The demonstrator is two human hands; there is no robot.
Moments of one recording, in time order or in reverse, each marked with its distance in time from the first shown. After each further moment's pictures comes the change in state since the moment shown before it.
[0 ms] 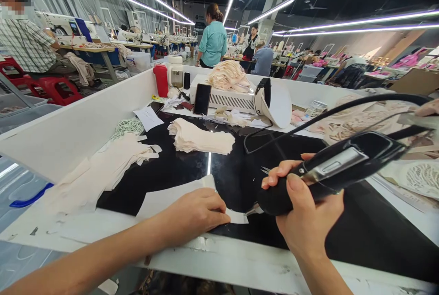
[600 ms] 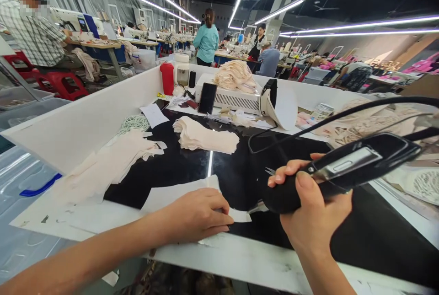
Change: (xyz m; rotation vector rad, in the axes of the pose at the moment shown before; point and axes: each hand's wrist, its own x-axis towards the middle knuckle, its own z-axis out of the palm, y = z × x) left_hand -0.004 0.003 -0.001 -0.043 -0.004 0.001; right_hand 0.006 -0.005 0.005 0.040 0.028 0.001
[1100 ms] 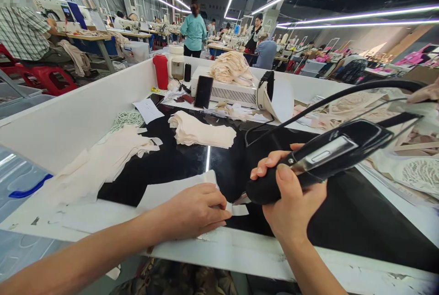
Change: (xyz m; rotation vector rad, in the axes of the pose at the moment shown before) left_hand 0.002 0.002 -0.002 0.032 0.042 0.057; right_hand -0.013 0.009 0.016 0.057 -0.083 0.012
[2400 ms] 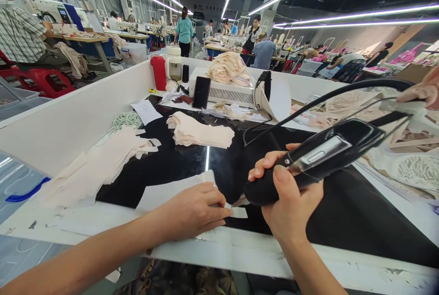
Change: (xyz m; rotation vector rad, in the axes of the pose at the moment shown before) left_hand 0.001 0.003 -0.003 0.008 -0.058 -0.041; right_hand -0.003 -0.003 -0.001 0.008 -0.016 0.012
